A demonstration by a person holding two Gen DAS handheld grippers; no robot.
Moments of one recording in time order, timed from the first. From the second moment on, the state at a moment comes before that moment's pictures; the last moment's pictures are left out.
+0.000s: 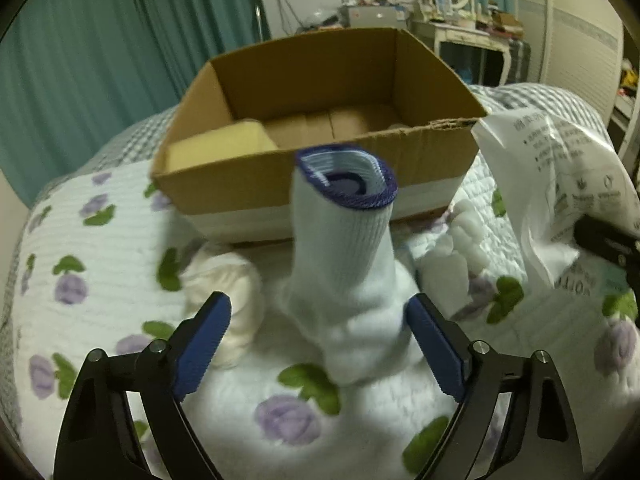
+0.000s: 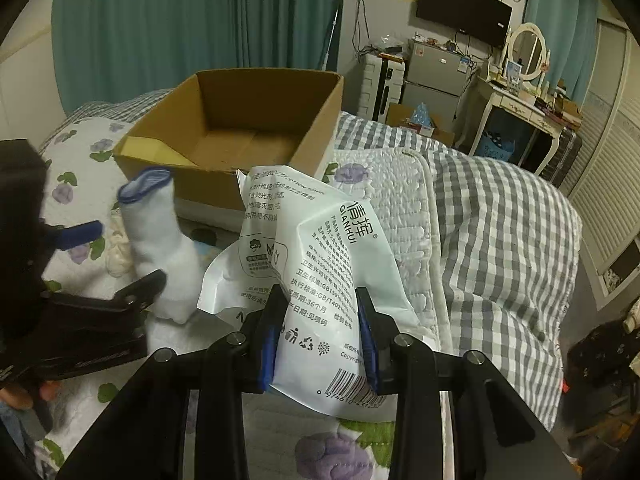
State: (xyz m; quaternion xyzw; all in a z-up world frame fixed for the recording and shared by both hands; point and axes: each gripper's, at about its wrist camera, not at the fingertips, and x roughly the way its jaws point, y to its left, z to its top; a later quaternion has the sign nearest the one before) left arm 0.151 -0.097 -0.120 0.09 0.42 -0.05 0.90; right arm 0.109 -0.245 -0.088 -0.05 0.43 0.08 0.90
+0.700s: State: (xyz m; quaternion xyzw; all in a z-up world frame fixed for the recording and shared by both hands) left arm 0.111 -0.083 -0.056 0.07 0.41 -0.09 0.91; right arm 0.073 -0.253 -0.029 -0.03 0.39 0.08 0.92
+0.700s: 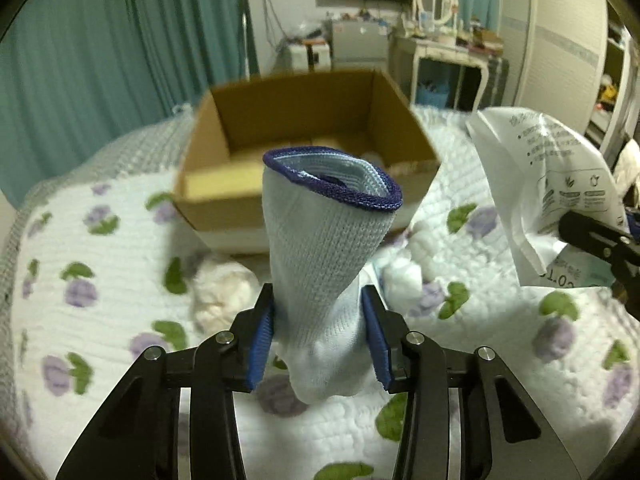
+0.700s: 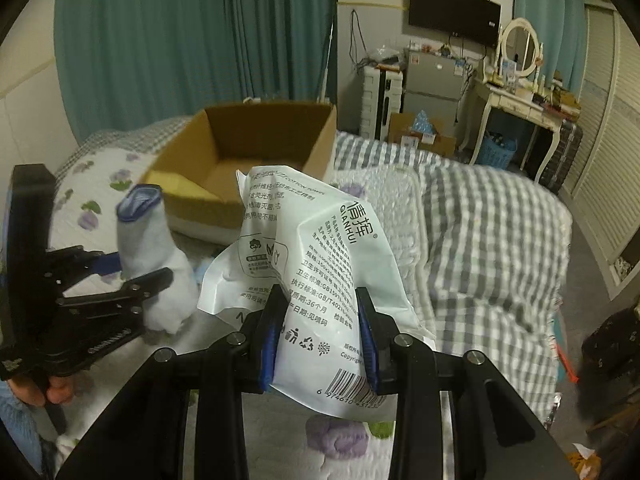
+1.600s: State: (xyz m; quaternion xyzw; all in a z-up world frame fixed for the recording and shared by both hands) left arm 0.252 -0.054 0.007 0.11 0.35 -0.06 0.93; right arm 0.228 -0.154 0.023 -0.06 0.35 0.13 0.93
